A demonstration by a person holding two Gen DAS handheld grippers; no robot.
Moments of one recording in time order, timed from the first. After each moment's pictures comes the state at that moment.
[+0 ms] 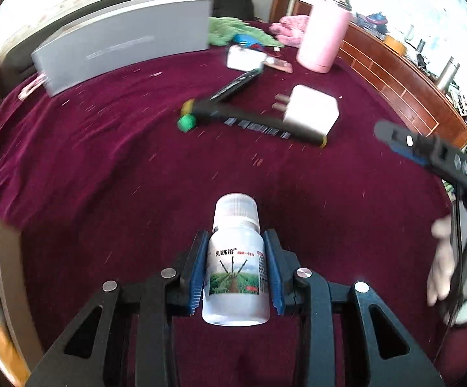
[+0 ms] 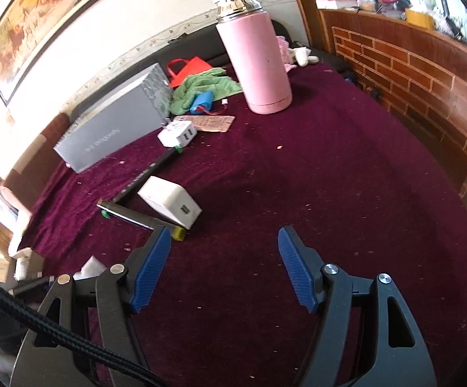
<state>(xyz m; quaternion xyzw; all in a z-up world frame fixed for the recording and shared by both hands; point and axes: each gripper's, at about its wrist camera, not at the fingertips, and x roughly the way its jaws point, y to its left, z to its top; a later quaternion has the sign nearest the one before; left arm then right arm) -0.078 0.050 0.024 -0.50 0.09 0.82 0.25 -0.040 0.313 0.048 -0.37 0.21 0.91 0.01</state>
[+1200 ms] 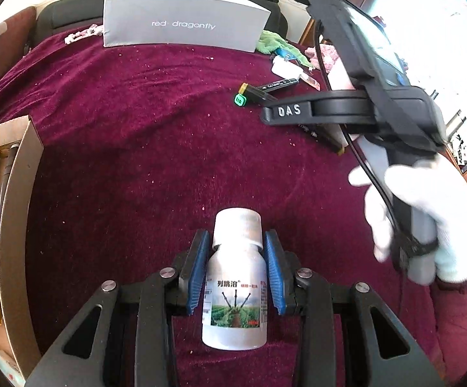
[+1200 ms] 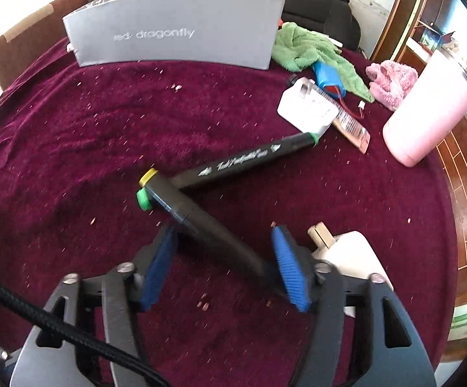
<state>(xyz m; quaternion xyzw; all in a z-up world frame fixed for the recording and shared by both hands) -0.059 -0.002 0.012 -0.49 -0.02 0.84 0.23 -0.170 0.159 0.019 -0.51 -0.04 0.86 0.00</state>
